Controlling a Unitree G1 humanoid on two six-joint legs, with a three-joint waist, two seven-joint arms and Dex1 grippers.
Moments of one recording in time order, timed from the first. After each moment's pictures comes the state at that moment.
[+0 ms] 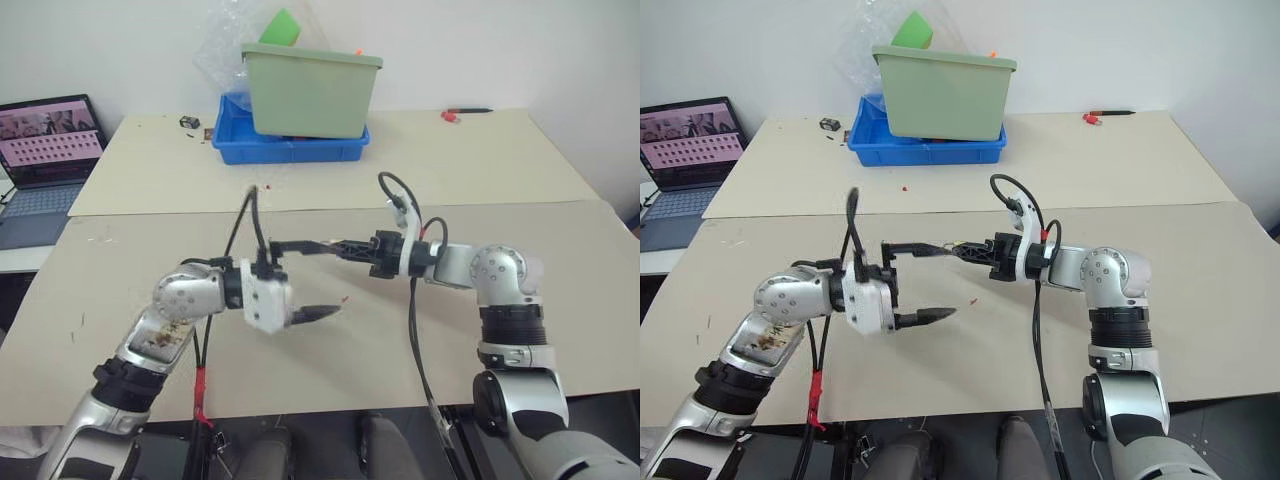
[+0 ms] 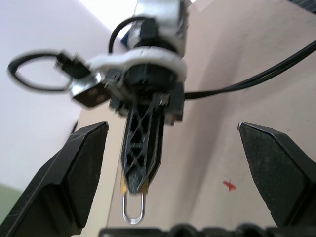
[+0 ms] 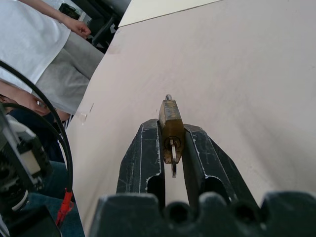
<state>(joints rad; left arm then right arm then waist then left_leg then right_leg) -0.42 0.63 -0.19 -0.16 -0.19 -0.22 -0.95 -0.76 -0.30 -0.14 0.13 0.81 1.27 0.51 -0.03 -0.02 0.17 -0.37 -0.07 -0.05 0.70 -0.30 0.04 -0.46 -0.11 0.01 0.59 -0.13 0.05</state>
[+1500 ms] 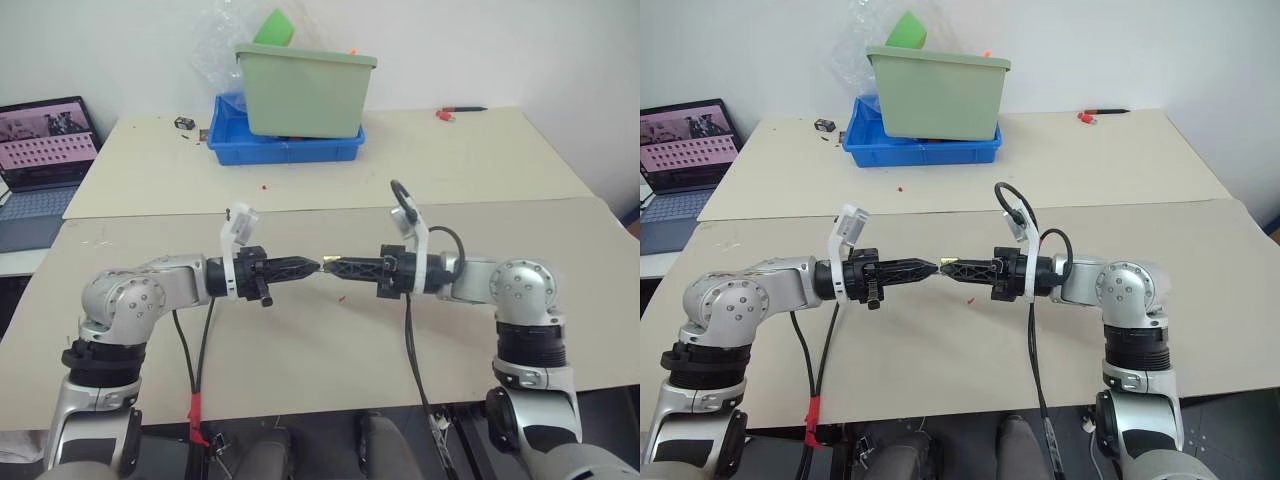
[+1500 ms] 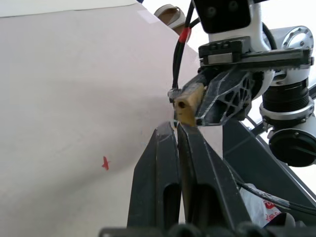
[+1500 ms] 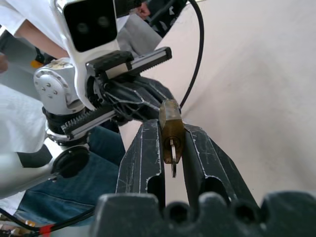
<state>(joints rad) -0.54 0.60 0.04 -0.19 -0.99 1.08 -0.72 -0.67 -0.35 -0.15 -0.09 1.01 1.40 0.62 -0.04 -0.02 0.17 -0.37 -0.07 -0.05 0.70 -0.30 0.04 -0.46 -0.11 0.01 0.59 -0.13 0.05</state>
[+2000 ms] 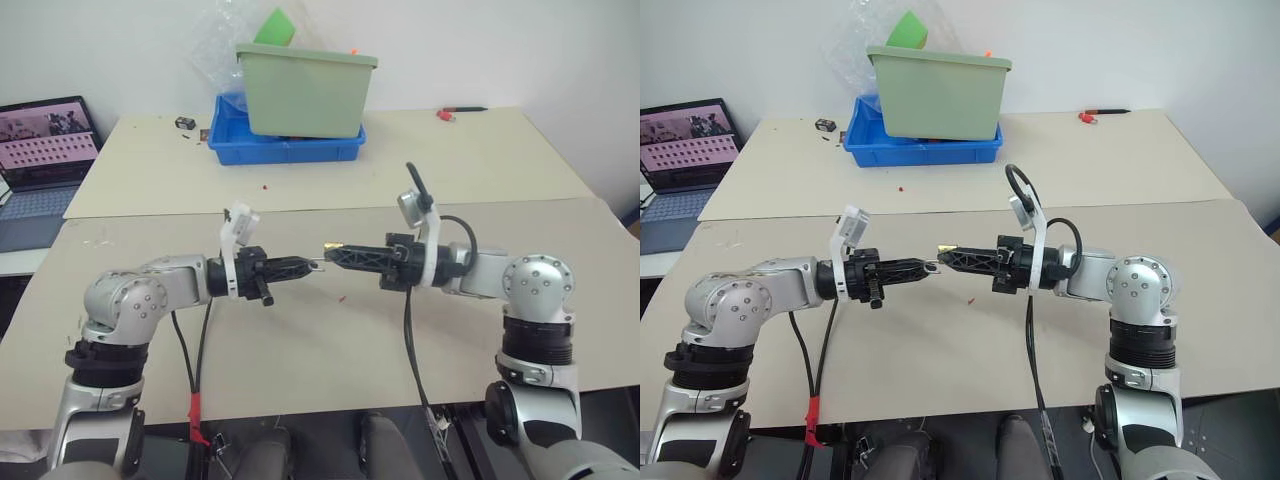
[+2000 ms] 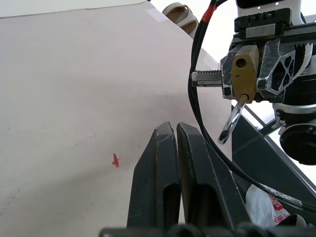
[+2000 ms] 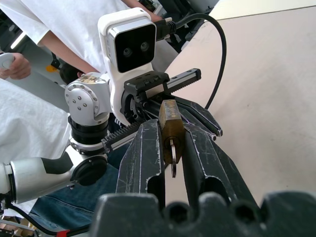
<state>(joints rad) -0.54 0.58 0.04 -0.18 -0.94 1.09 -0.72 -0.69 -0.35 -0.20 -0.11 1.11 1.41 0.56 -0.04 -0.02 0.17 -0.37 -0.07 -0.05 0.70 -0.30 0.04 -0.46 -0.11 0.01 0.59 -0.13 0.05</state>
